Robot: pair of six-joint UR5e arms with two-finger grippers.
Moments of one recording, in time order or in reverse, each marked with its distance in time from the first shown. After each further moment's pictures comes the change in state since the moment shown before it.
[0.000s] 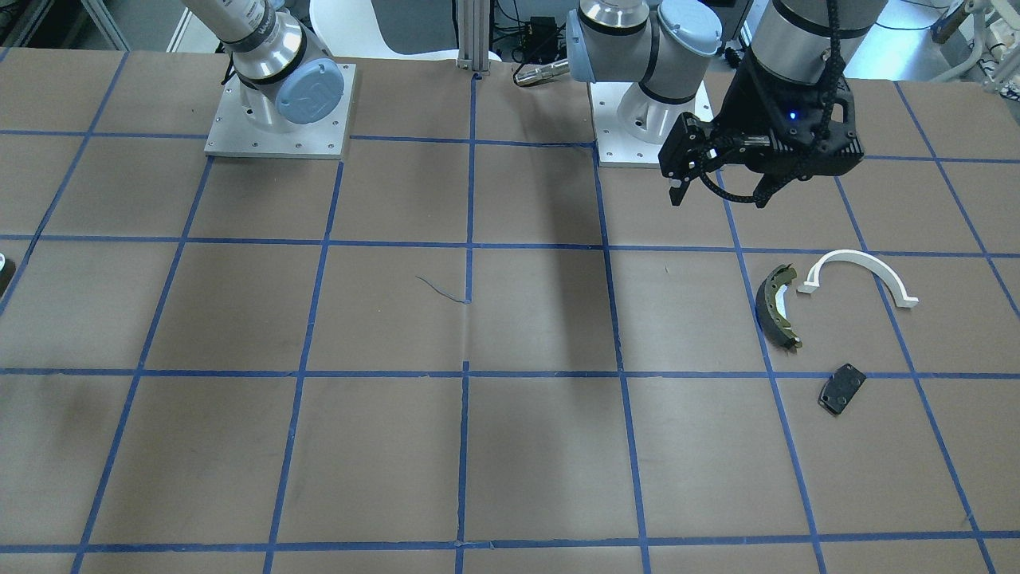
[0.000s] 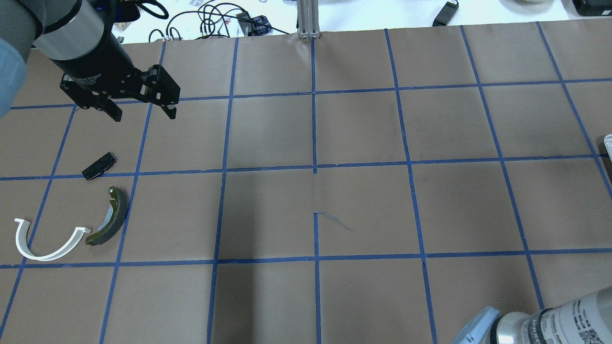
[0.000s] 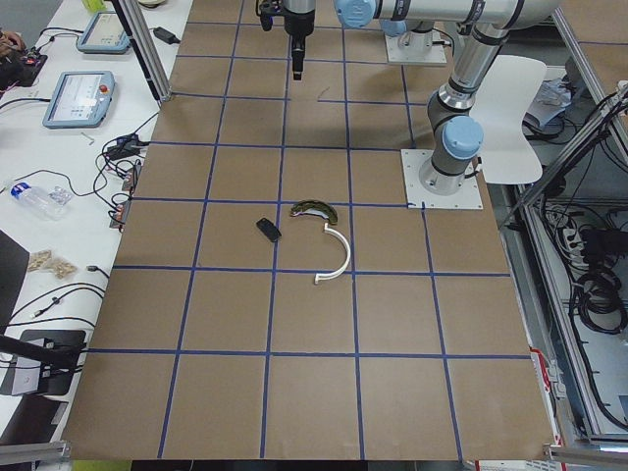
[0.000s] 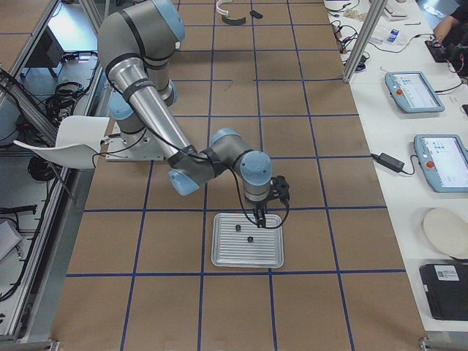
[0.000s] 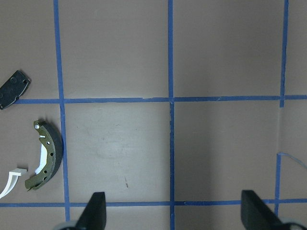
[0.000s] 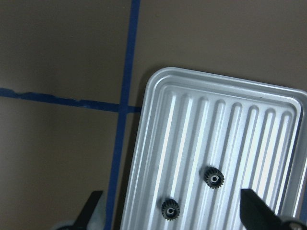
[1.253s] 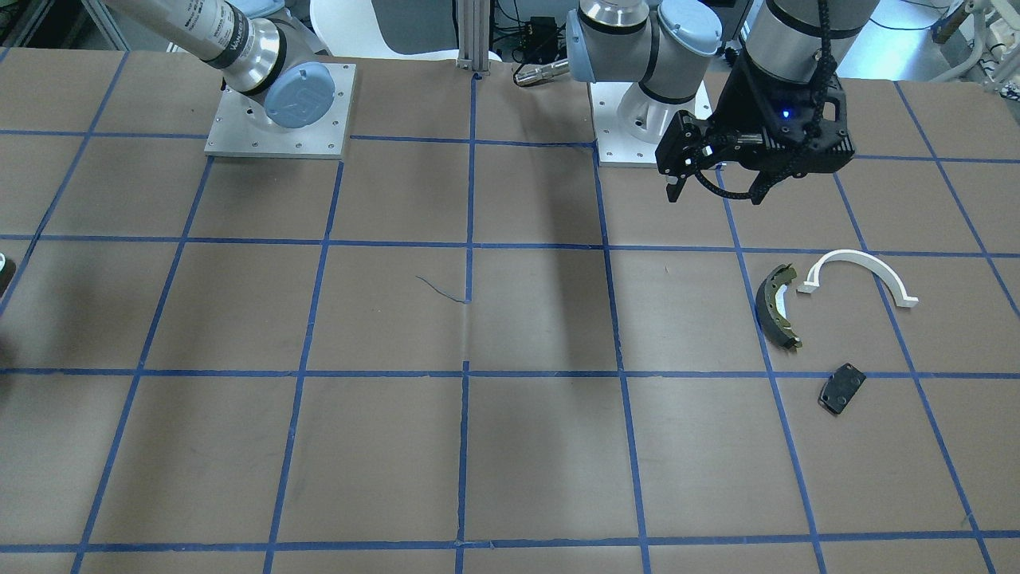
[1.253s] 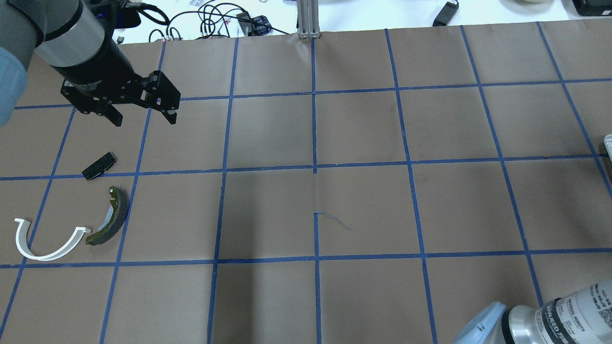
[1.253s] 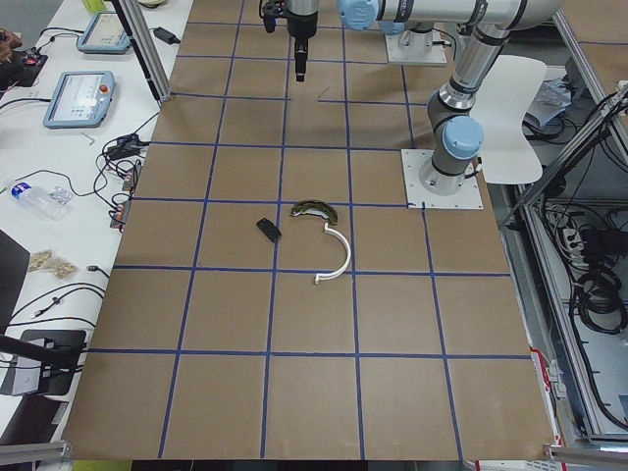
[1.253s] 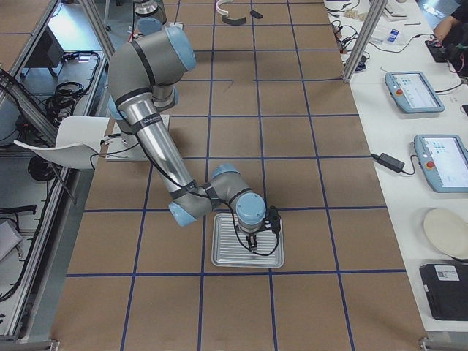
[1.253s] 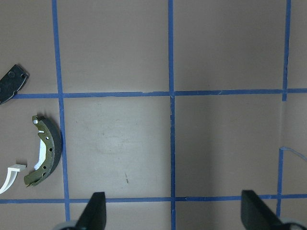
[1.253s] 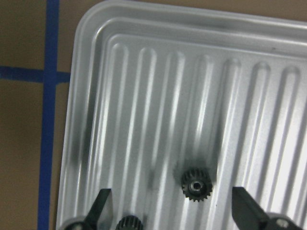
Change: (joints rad) left arm 0.000 0.007 -0.014 0.003 0.000 0.007; right arm -0.056 0.155 -0.025 -0.040 -0.008 -0.023
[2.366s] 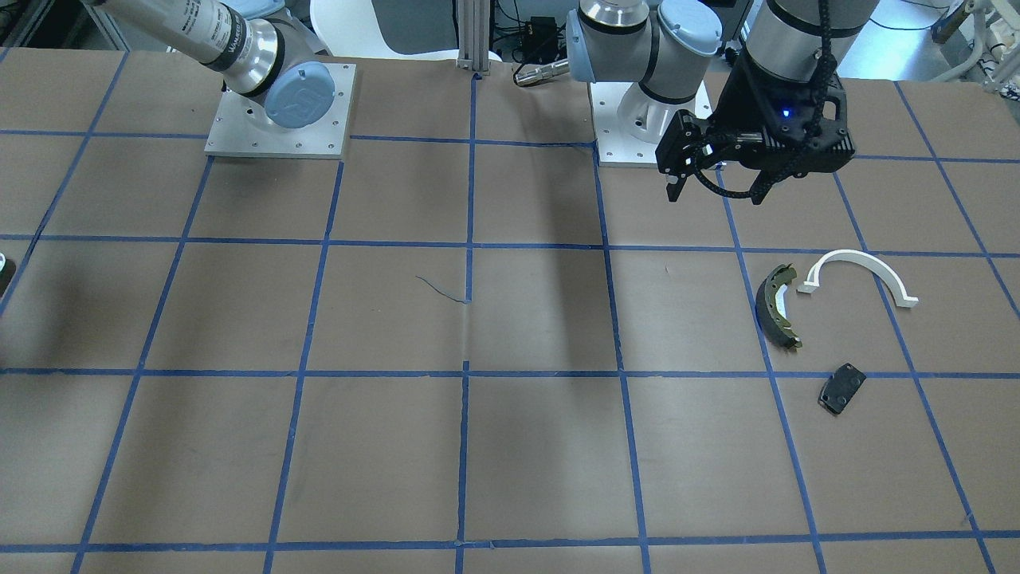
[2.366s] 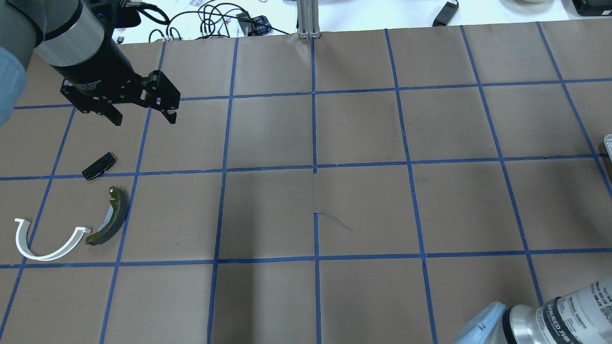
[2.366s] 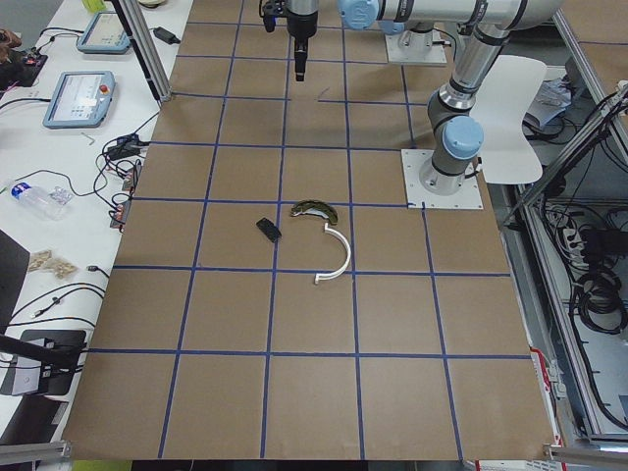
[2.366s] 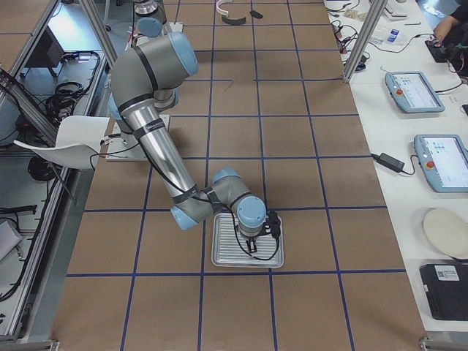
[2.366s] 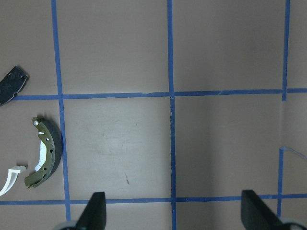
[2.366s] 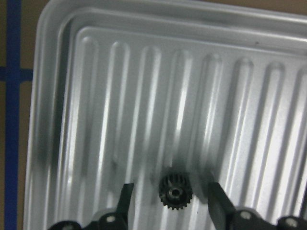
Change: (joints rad) left arm 0.000 0.002 0.001 0.001 0.000 0.004; right arm 0.000 0.030 -0.005 -0.056 -0.024 0.009
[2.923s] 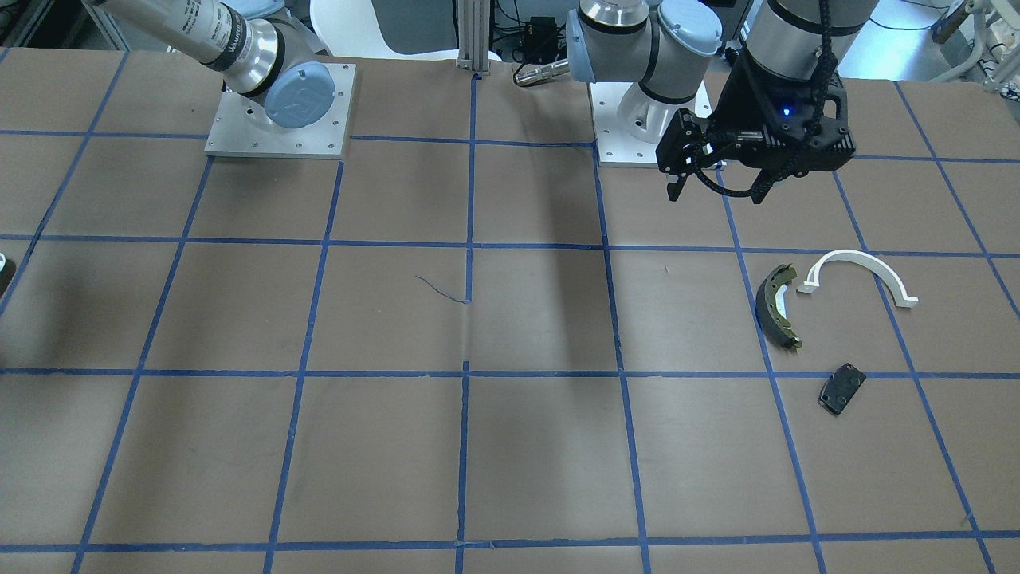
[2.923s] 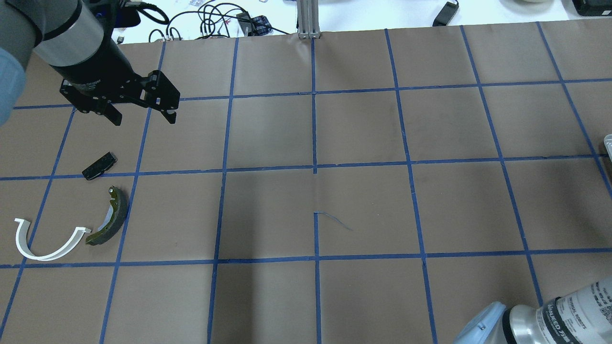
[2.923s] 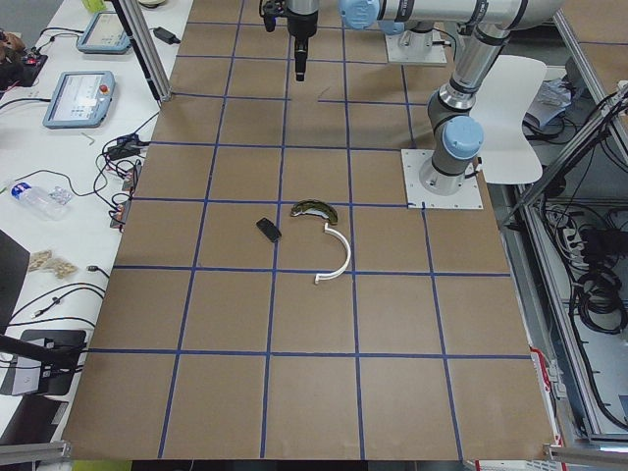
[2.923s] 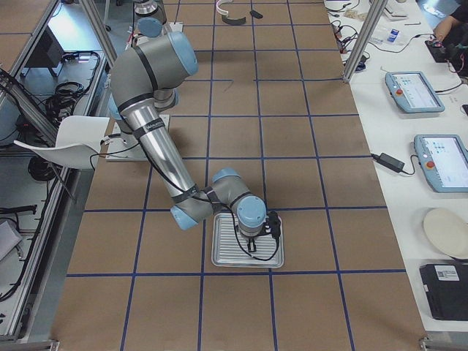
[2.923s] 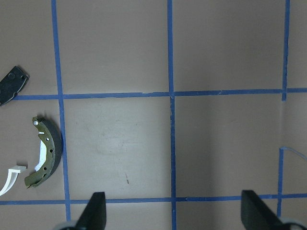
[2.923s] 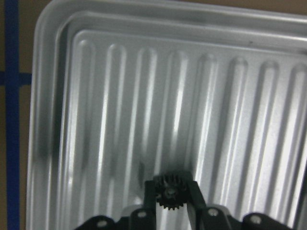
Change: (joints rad) left arm 0.000 0.002 0.000 0.000 0.000 0.001; right arm 0.000 -0.011 0.000 0.004 0.000 0.025
